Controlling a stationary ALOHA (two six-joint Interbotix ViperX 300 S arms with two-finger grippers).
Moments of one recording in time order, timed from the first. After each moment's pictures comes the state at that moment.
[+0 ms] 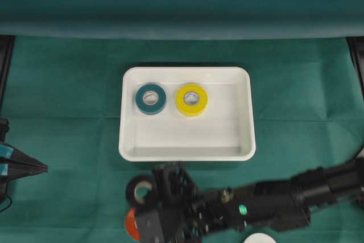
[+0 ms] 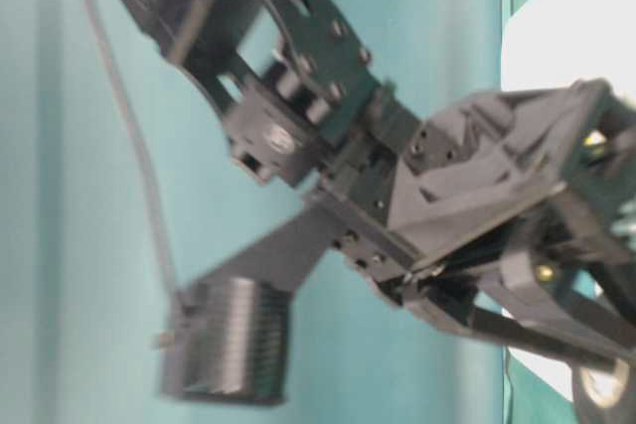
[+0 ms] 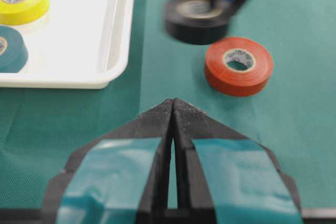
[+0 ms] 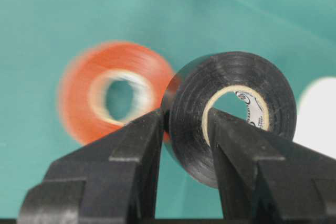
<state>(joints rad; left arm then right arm) 0.00 -1.36 1.47 -0.02 0.14 0.00 0.15 0.30 0.22 -0.61 0.38 0.48</state>
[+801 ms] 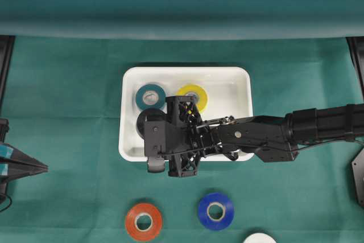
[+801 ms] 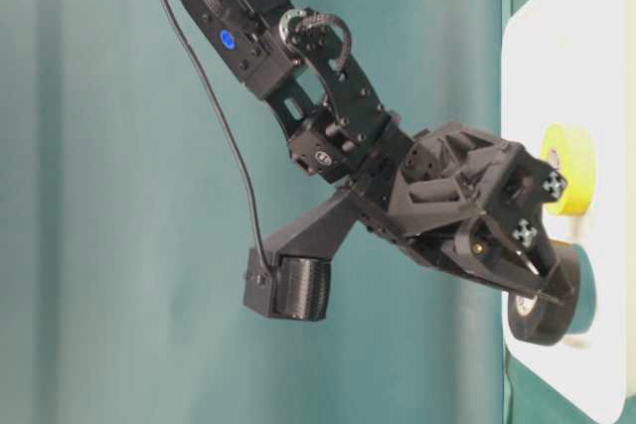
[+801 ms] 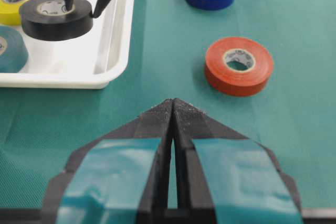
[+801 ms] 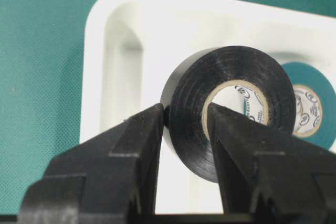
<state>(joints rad) 0.00 -1.36 1.47 -0.02 0.14 0.00 -0.10 0.30 0.29 -0.64 0.23 0.47</state>
